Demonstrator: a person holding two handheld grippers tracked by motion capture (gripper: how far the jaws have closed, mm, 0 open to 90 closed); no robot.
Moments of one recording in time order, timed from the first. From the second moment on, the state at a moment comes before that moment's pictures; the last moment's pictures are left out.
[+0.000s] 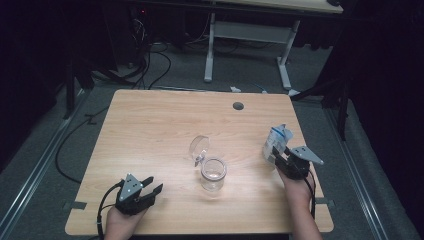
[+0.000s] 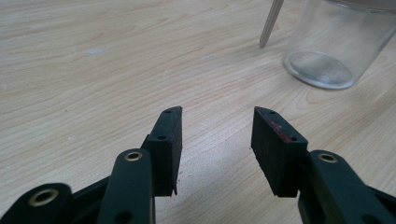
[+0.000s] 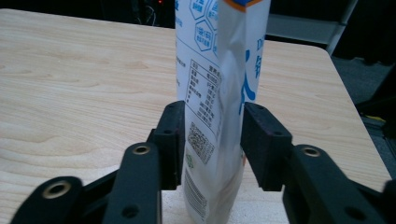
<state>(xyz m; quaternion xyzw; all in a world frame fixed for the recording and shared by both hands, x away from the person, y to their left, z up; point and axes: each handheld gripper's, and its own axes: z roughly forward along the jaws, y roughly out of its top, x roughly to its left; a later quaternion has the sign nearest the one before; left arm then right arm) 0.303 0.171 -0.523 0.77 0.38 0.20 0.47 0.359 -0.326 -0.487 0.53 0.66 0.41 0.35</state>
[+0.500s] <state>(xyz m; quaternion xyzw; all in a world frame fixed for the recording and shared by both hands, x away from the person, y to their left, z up) 0.303 0.171 -0.524 0.77 0.39 0.19 0.47 0.356 -0.327 -0.492 0.51 0.66 0.41 0.37</state>
